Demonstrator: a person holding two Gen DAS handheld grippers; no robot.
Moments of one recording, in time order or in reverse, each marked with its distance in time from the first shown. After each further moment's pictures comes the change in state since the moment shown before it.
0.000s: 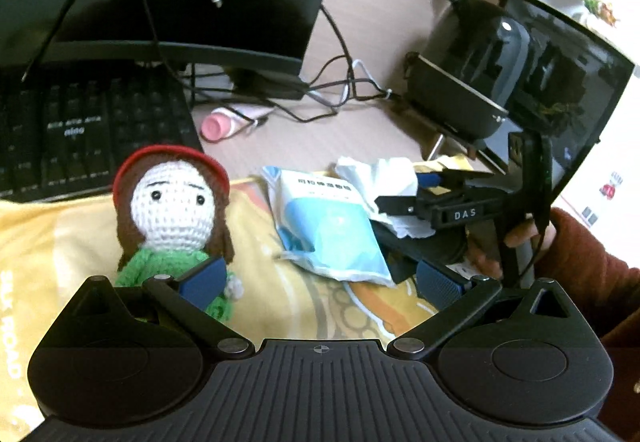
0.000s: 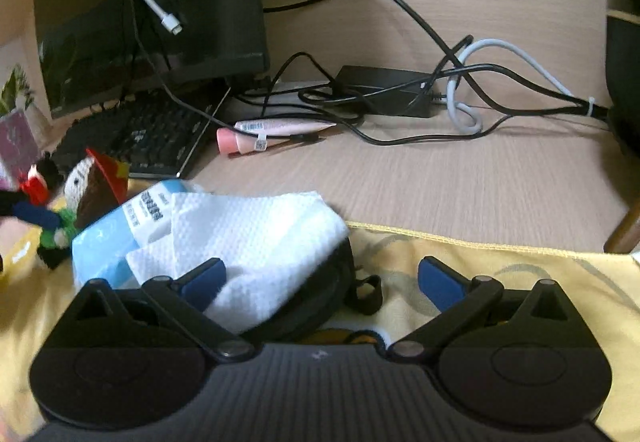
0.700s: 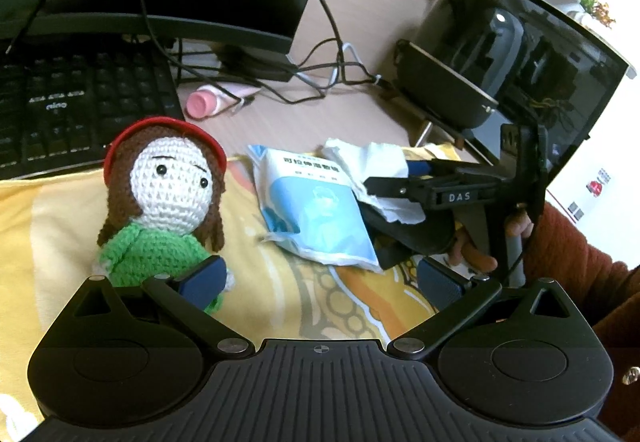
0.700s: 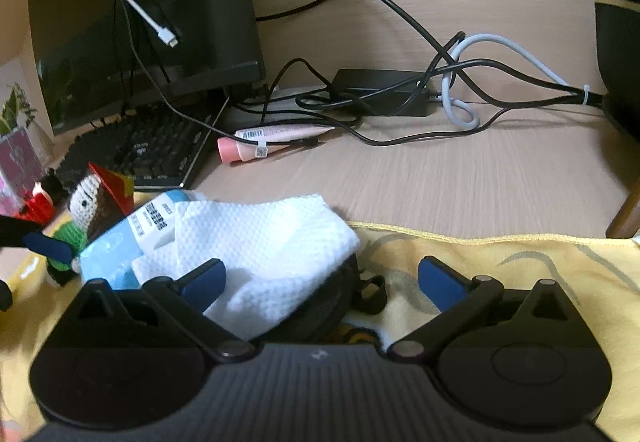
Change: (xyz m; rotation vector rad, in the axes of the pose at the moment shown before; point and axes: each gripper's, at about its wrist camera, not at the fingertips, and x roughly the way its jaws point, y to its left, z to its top) left arm 0.008 0.001 -0.005 -0.017 0.045 -0.048; right arm 0.001 0.000 0.000 0.000 0.001 0.003
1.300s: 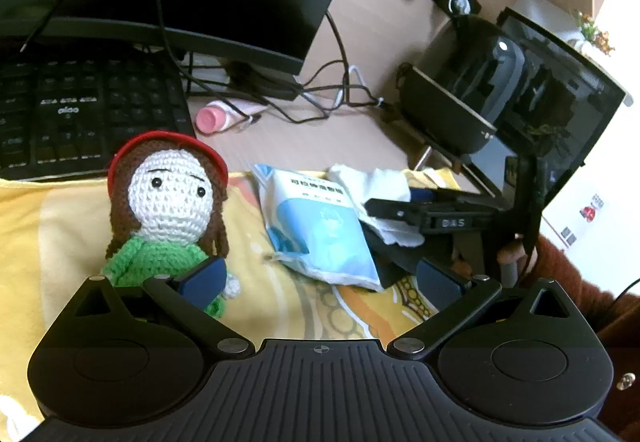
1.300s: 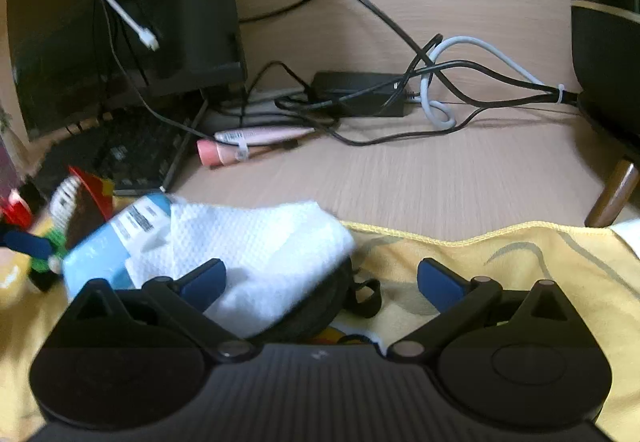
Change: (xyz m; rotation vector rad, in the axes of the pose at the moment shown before) left arm -0.010 0.011 0.003 -0.060 -0.069 -0.023; right arm -0.010 0.003 -0.004 0.067 -0.055 -0.044
